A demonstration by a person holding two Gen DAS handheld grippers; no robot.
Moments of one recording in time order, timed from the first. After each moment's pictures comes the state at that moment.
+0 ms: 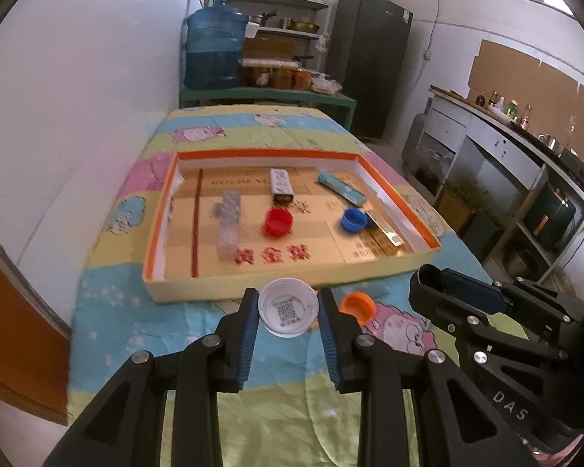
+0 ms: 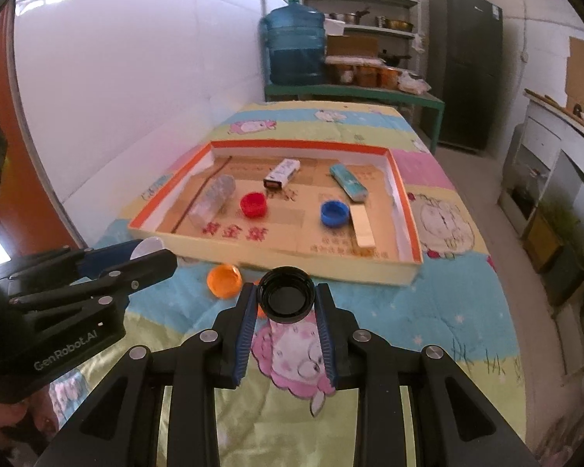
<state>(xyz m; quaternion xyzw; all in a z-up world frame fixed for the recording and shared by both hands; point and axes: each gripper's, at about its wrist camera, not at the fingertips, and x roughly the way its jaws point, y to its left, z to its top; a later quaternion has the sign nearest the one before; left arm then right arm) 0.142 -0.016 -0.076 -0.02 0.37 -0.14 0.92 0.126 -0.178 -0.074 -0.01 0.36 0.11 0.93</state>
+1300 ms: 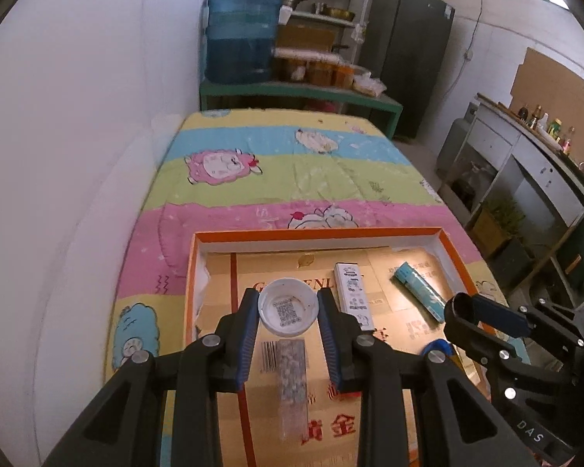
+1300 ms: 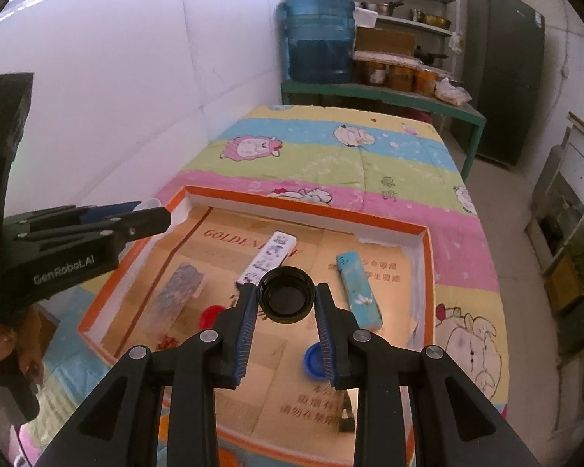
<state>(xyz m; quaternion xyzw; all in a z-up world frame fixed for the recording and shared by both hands) 0.325 0.001 -0.061 -0.03 0.42 -0.09 0.90 0.291 -0.178 -0.057 -0.04 0.39 0.16 0.90</state>
